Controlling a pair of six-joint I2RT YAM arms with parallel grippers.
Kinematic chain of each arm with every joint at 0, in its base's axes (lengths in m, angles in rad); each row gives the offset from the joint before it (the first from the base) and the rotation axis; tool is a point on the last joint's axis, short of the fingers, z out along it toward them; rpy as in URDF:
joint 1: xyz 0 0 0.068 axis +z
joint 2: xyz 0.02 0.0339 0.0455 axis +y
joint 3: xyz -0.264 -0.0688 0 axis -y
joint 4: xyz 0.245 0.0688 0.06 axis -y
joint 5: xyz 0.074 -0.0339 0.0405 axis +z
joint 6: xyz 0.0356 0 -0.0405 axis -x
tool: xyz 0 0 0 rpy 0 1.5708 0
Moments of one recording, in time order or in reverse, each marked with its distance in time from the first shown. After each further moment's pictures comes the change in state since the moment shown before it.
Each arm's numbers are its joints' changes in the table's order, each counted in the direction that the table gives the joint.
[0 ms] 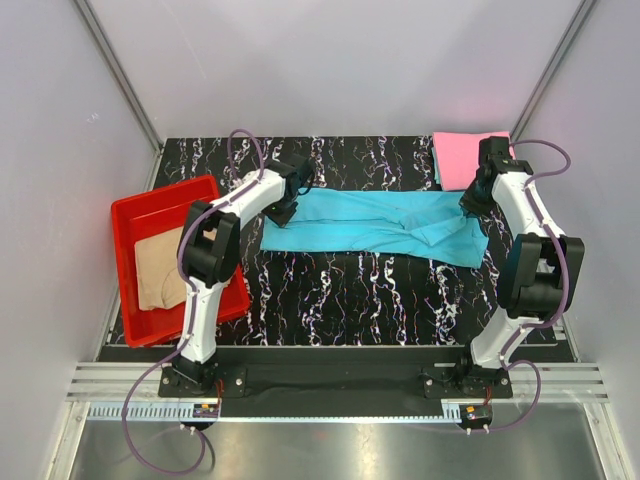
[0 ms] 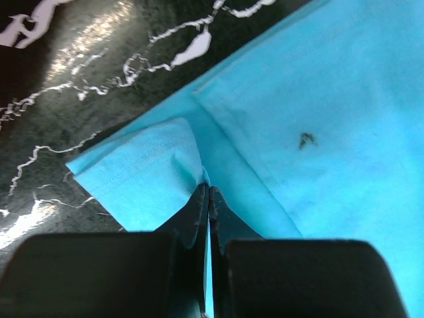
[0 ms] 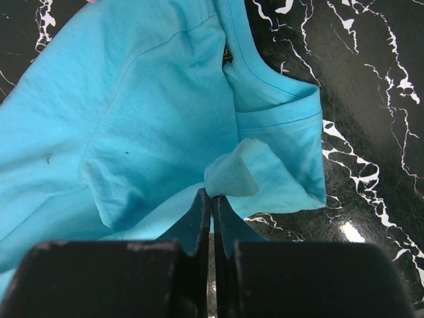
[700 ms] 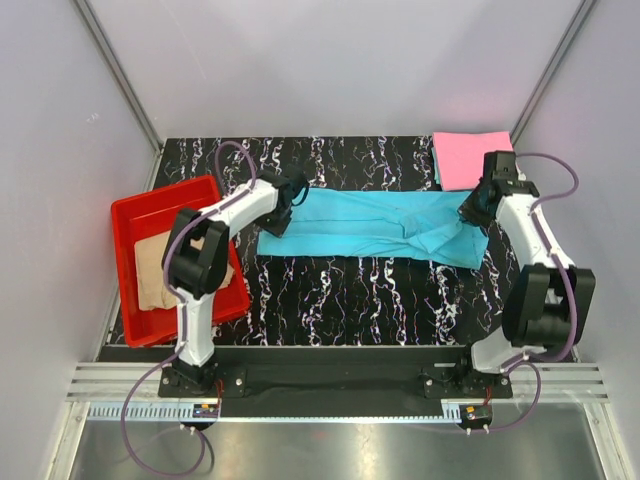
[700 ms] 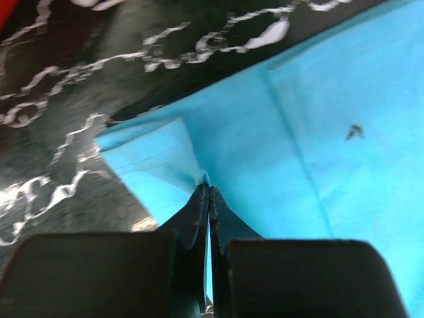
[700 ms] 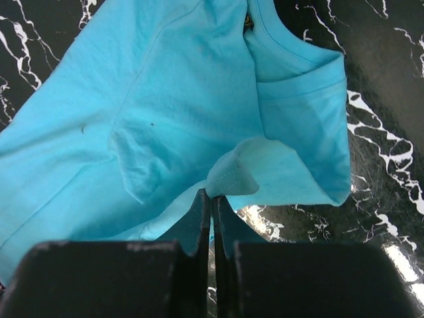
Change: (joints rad) left arm -0.020 -0.172 -0.241 0.047 -0.005 0.154; right arm 0.000 -0.225 -0.223 0.118 0.080 -0.066
